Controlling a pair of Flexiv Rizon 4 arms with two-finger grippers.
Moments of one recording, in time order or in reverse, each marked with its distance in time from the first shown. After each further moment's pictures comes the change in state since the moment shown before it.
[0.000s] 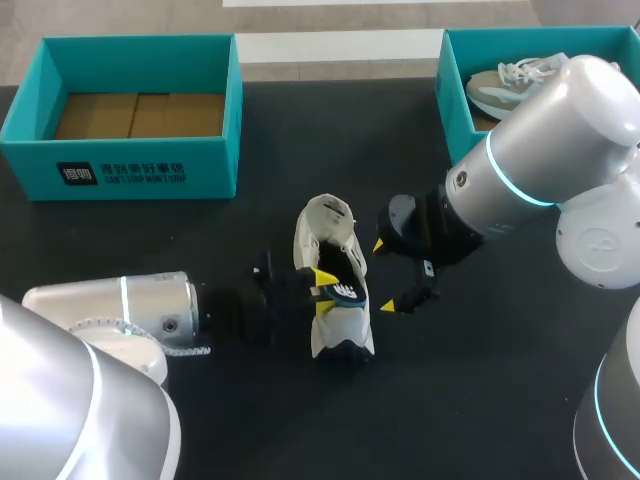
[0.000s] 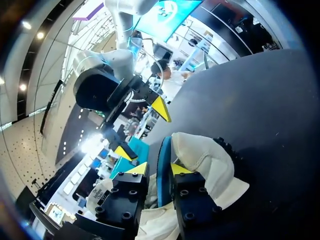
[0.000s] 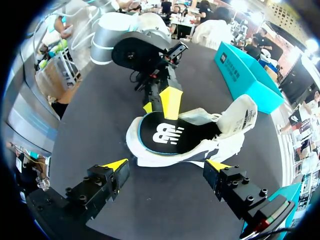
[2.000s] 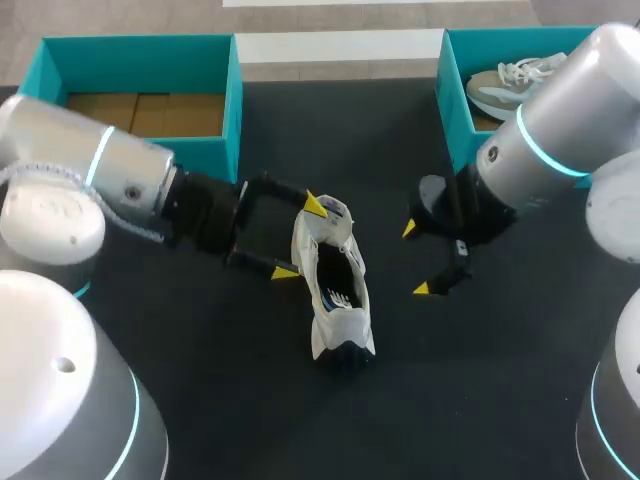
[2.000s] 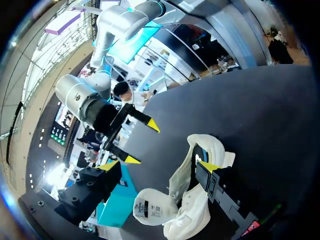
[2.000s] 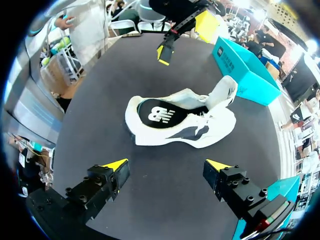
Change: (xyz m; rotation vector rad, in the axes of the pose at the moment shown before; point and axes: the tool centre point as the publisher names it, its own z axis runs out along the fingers) left arm -0.080 -0.012 -0.037 0.178 0.434 0.146; right arm -0.016 -0.038 -0.038 0.048 0.032 -0.008
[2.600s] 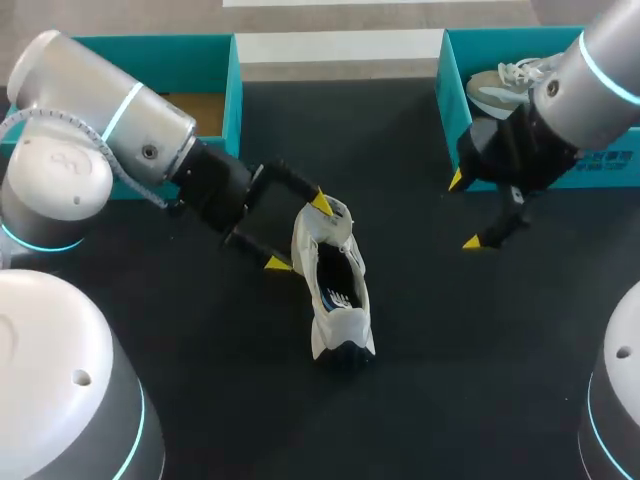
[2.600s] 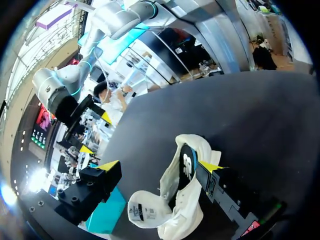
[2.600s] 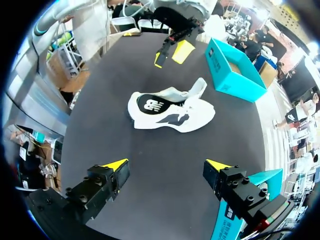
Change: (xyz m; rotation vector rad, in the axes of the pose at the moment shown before) left arm 0.006 0.000 0.002 0.025 0.203 0.005; right arm -0.023 -0.016 -0.090 0.059 -0.031 -0.024
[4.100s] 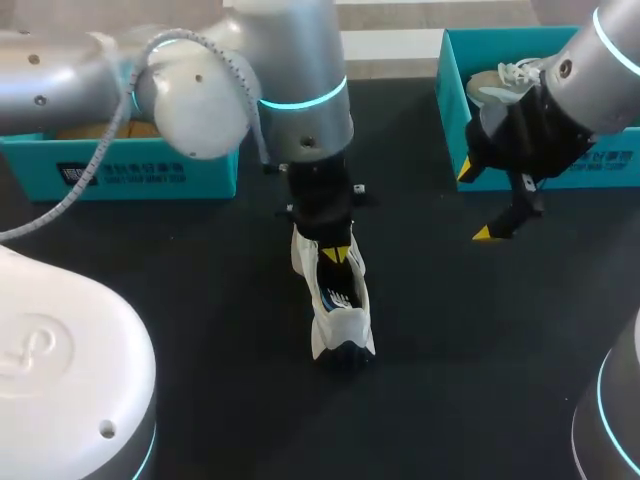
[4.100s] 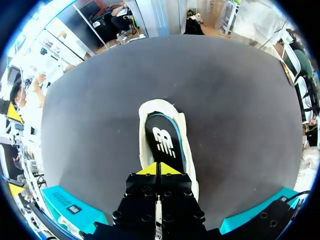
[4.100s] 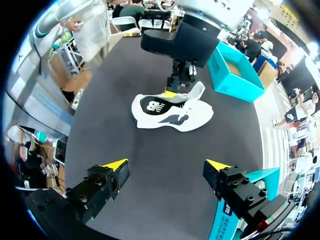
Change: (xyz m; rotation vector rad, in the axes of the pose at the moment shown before) left arm -0.001 0.040 0.055 -0.276 0.730 0.275; right arm 0.003 0.001 -0.018 0.010 0.000 0.000
